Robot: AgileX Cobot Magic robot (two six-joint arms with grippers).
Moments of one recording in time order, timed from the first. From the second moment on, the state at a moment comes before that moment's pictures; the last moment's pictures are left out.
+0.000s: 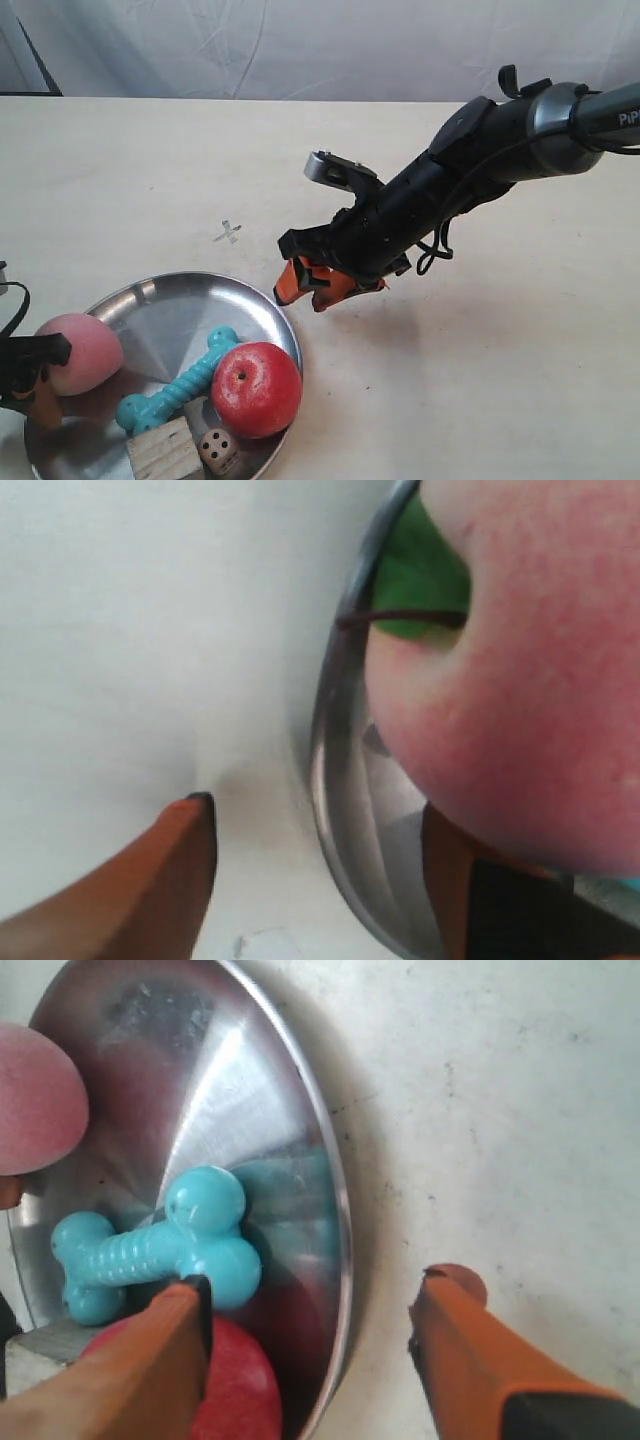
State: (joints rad) left arm 0.04 1.53 -0.53 -0.35 0.84 0.11; right arm 0.36 2.00 -1.14 1.04 0.82 -0.69
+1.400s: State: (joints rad) left arm 0.04 1.61 -0.54 -0.48 0.77 0.24; right arm 0.46 2.13 -1.15 1.10 0.88 -0.70
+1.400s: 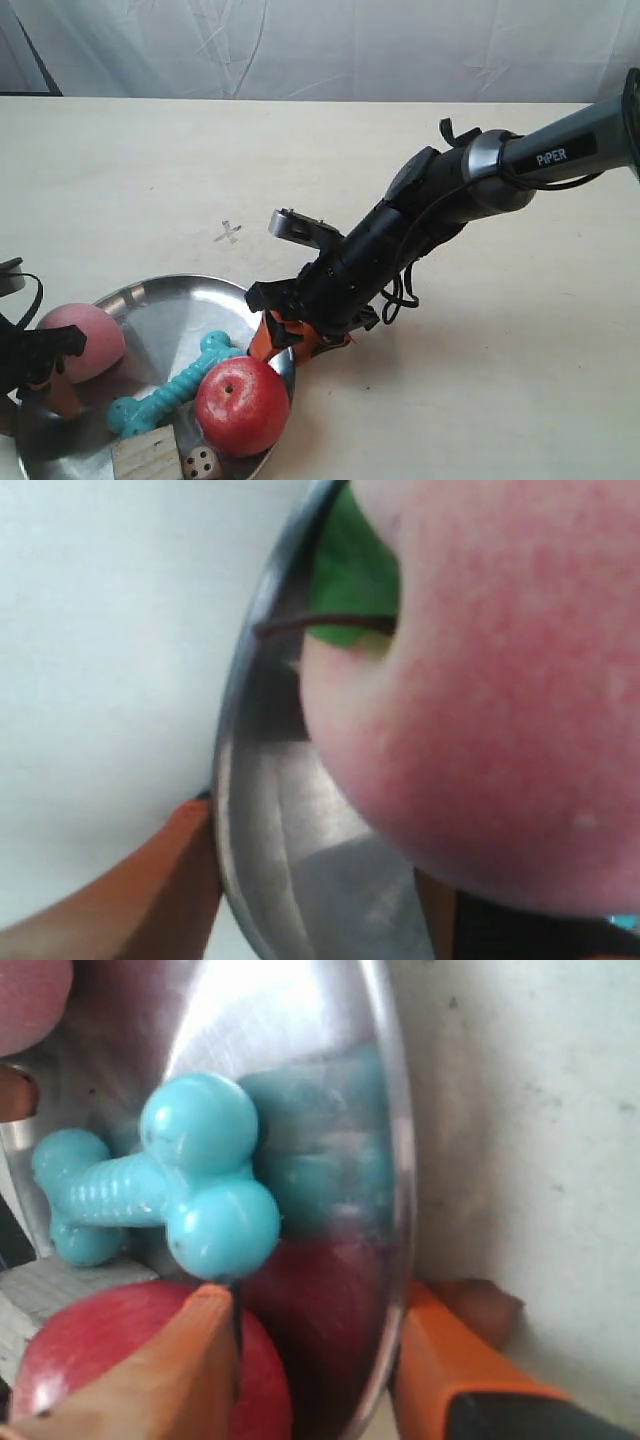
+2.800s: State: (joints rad) left arm 0.06 1.66 -0.62 -0.49 0.79 0.47; right arm 0.42 2.21 -1.15 1.19 1.06 -0.64
